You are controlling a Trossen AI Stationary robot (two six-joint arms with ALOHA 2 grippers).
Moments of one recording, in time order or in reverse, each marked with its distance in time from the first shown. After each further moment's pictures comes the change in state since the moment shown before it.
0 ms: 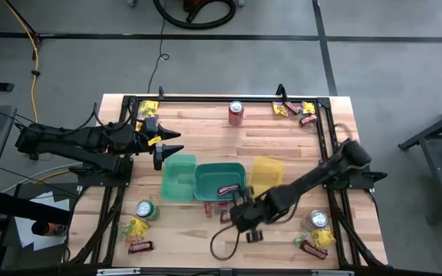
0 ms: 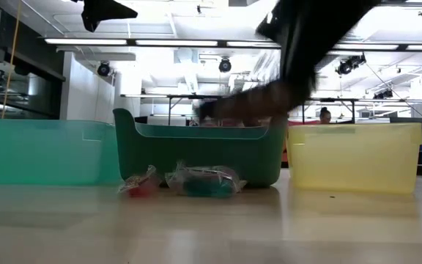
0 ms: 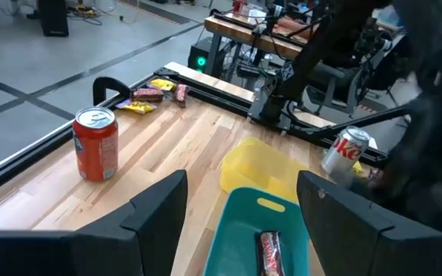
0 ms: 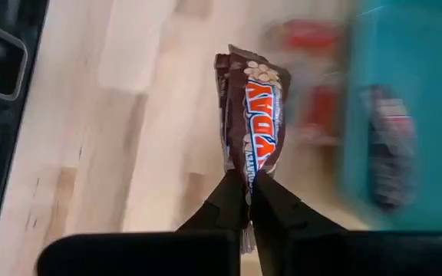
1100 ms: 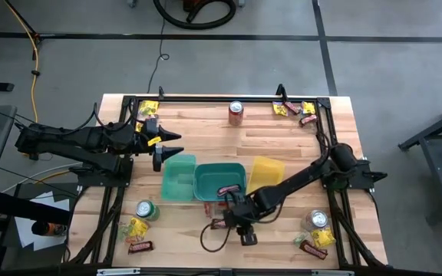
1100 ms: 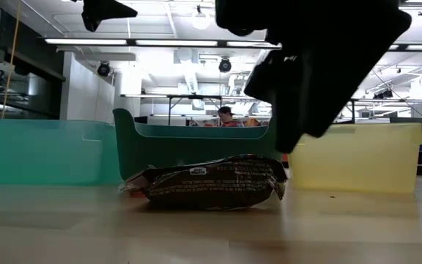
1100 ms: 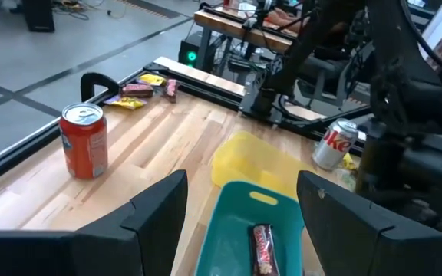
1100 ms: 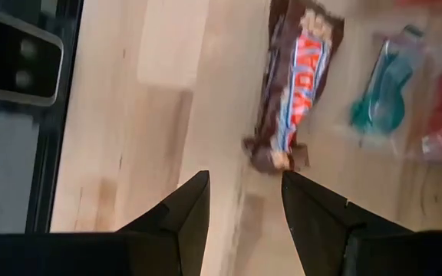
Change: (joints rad) left arm 0.000 0.000 0.000 -0.006 0.032 0.000; right arm -0.044 0.127 -0.069 0.220 -0.297 0.049
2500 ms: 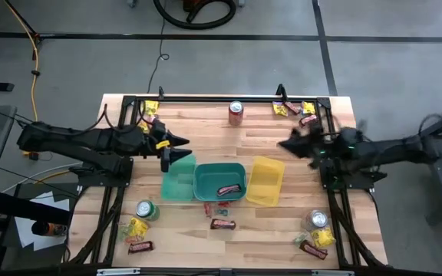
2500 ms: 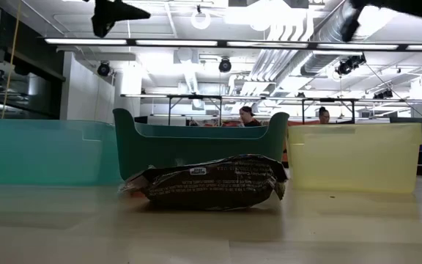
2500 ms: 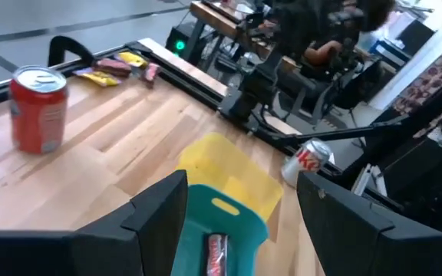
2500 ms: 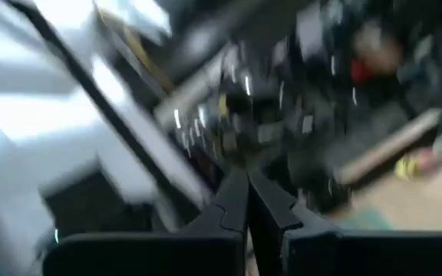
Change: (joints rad) left arm -0.005 0.100 0.000 0.117 0.054 -0.208; right arm -0.415 -1.364 -1.028 1.035 0.108 0.342
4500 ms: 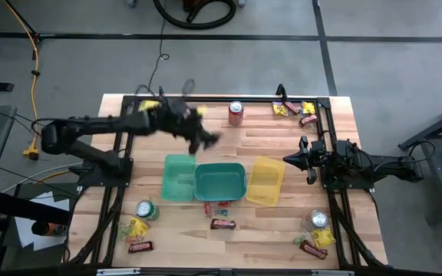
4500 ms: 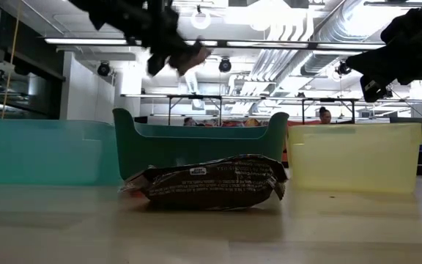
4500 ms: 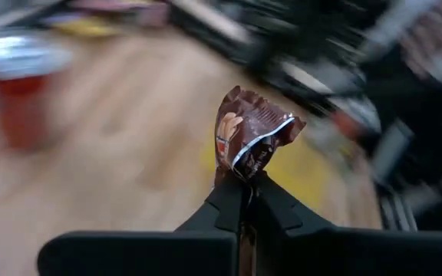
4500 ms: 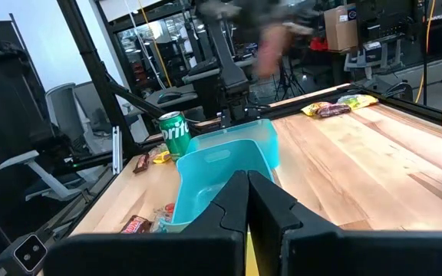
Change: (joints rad) left arm 0.376 0.469 0.198 0.048 0.566 0.240; right arm -0.105 -0.627 -0.401 -0.456 -0.076 -0.405
